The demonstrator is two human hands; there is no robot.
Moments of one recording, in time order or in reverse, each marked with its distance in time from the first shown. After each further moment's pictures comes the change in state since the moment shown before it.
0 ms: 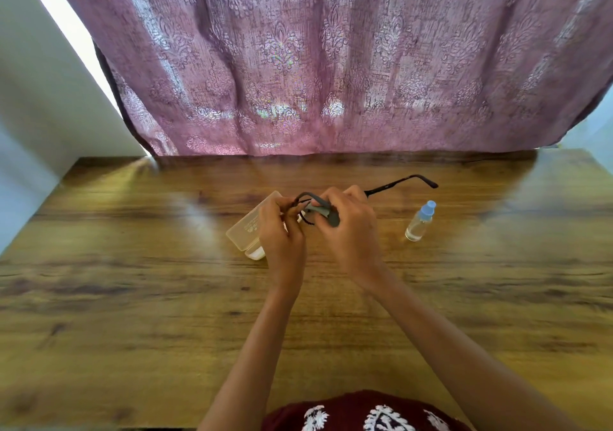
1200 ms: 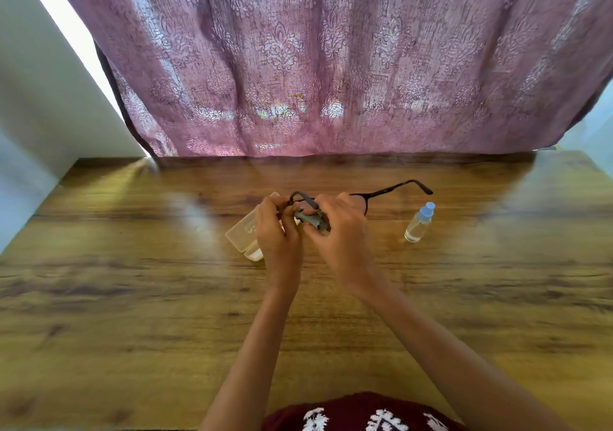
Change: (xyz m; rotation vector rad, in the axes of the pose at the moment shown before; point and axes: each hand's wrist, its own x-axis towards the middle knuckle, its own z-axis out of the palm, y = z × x) left_hand 0.005 -0.006 -0.002 -0.033 -0.012 -0.024; right_hand -0.006 -0.009 0.004 -0.035 -0.025 -0.049
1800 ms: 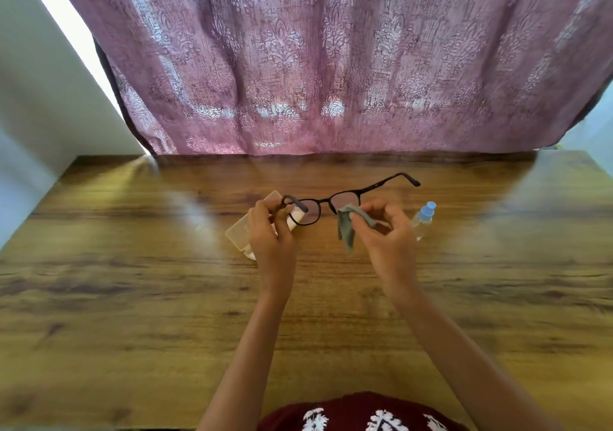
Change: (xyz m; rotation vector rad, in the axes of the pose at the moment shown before) left_hand 0.000 -0.003 -0.009 0.121 0.067 0.050; right_hand -0.016 0.027 -0.037 0.559 0.084 0.594
